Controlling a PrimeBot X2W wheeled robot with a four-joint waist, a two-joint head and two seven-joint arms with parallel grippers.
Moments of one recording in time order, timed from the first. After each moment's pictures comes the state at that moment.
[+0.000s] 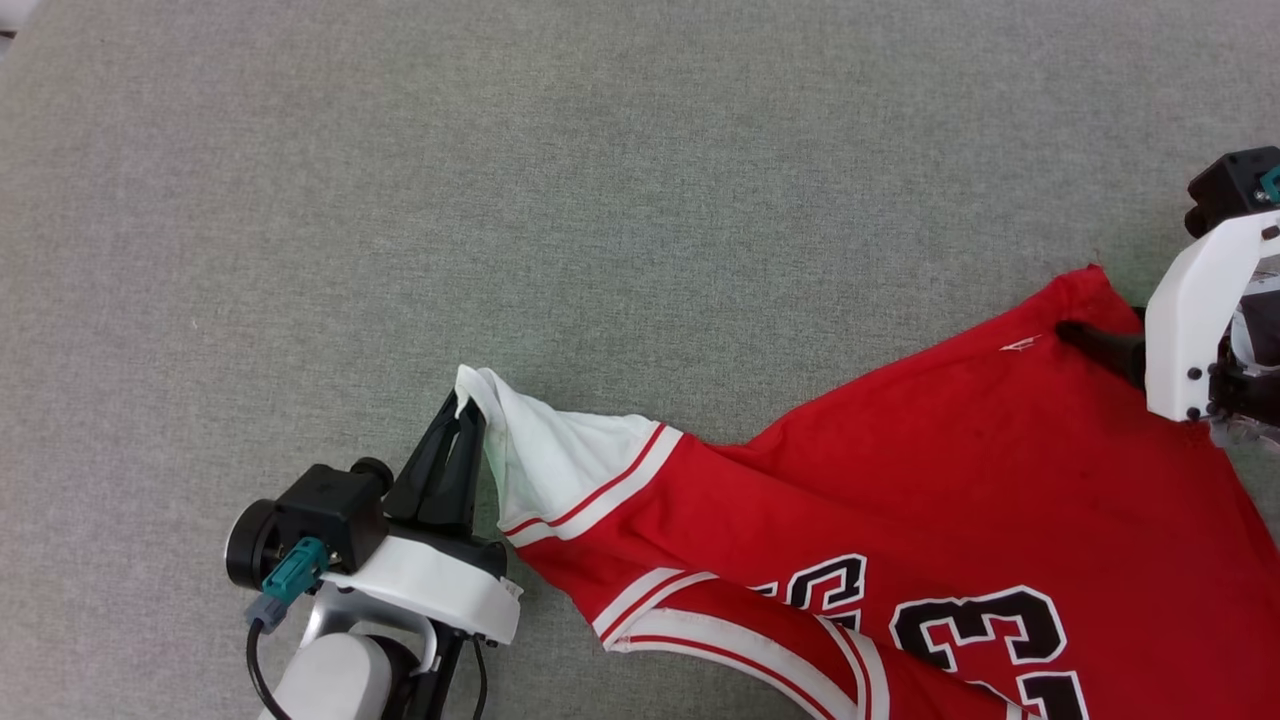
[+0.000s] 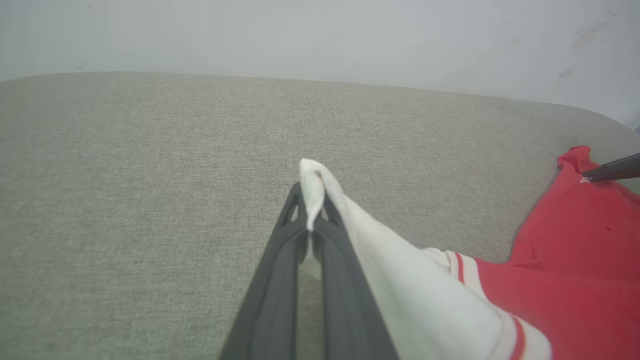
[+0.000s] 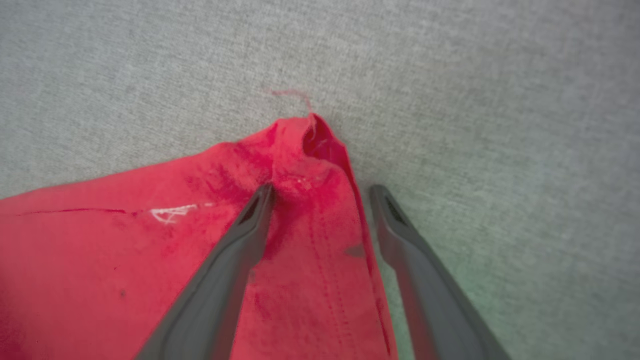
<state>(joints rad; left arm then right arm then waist) -0.18 0.24 -0.32 0.01 -0.37 0.03 -0.19 -0.72 -0.55 0.40 0.50 0.74 0.13 0.78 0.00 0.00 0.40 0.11</state>
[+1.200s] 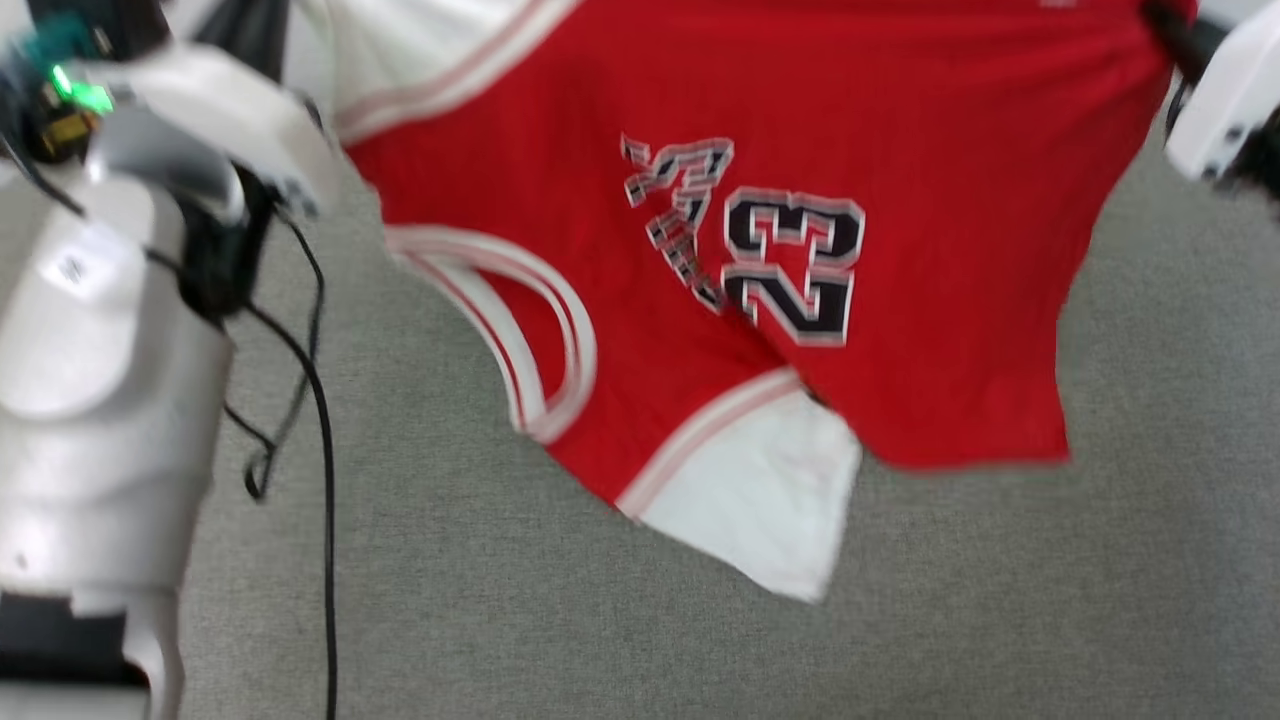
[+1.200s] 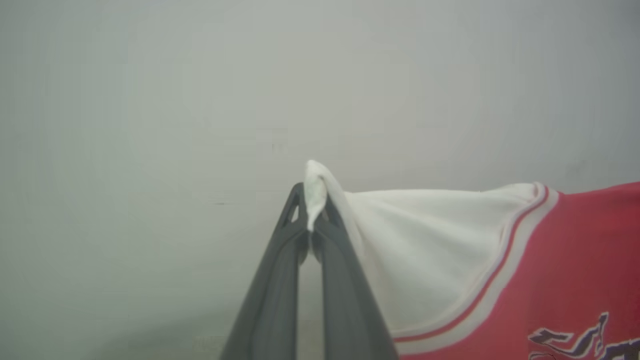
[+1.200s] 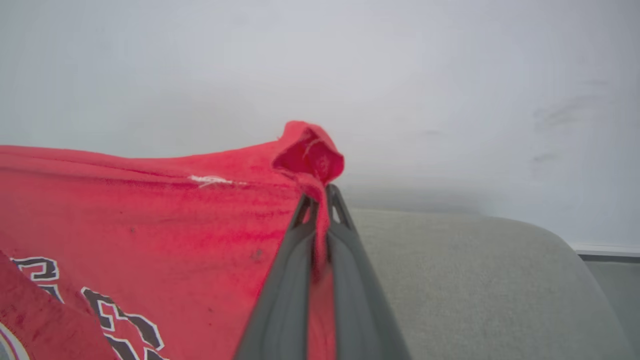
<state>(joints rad) -0.93 0.35 -0.25 0.54 -0.43 -0.08 -0.06 -1.06 -0.40 0.28 0.78 0.63 0.13 0.33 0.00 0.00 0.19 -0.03</state>
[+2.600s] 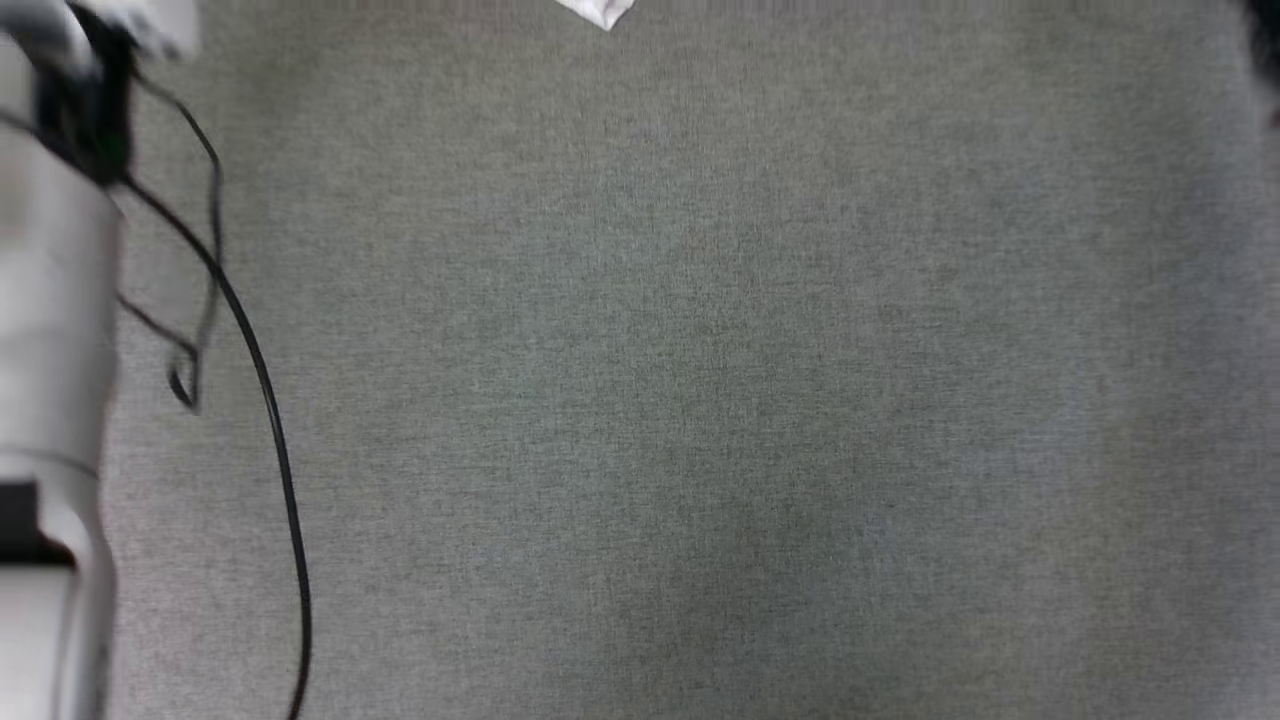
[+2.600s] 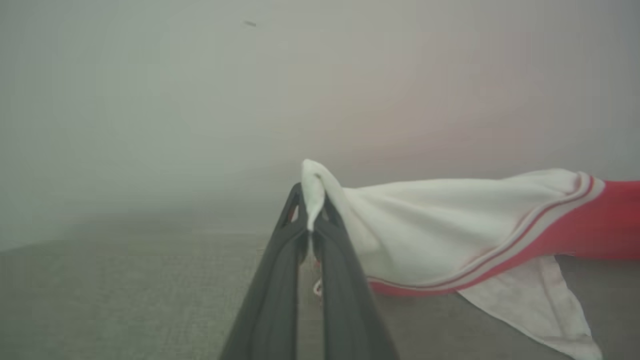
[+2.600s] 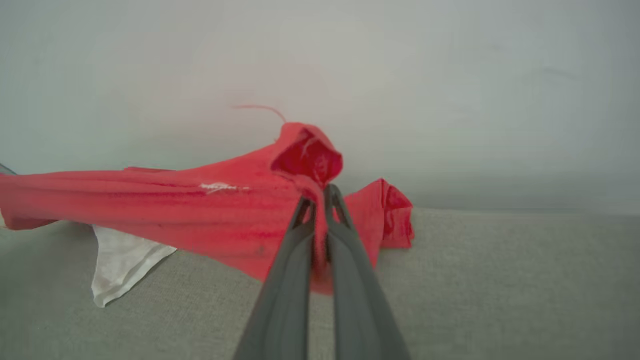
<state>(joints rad) -1.30 0.39 -0.26 0.99 -0.49 -0.13 -0.23 -1.36 -0.28 0.30 0.91 0.61 0.13 0.10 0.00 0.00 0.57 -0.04</state>
